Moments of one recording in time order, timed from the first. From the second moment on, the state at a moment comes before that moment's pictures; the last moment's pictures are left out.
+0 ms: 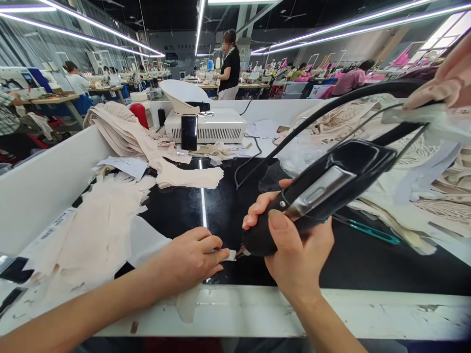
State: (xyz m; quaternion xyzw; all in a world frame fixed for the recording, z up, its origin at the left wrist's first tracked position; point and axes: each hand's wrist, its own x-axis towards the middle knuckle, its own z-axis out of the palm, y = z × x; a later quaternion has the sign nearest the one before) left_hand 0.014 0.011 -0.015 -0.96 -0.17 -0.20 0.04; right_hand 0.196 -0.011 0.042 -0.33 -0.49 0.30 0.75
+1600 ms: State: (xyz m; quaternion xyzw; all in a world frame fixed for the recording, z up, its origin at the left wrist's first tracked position) left_hand -0.007 0.002 -0.024 -0.95 -0.18 -0.27 -0.01; right_hand 0.179 0.000 0.053 -0.33 -0.45 0.30 0.77
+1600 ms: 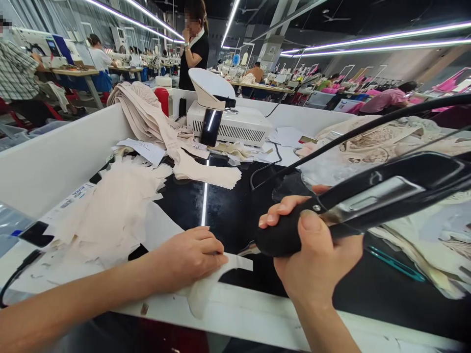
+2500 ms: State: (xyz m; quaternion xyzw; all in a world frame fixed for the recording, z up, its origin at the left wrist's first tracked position) left_hand -0.008 0.002 -0.016 -0.95 -0.17 -0.27 -0.03; right_hand 0.177 -0.015 0.054 -0.34 -0.47 0.32 0.75
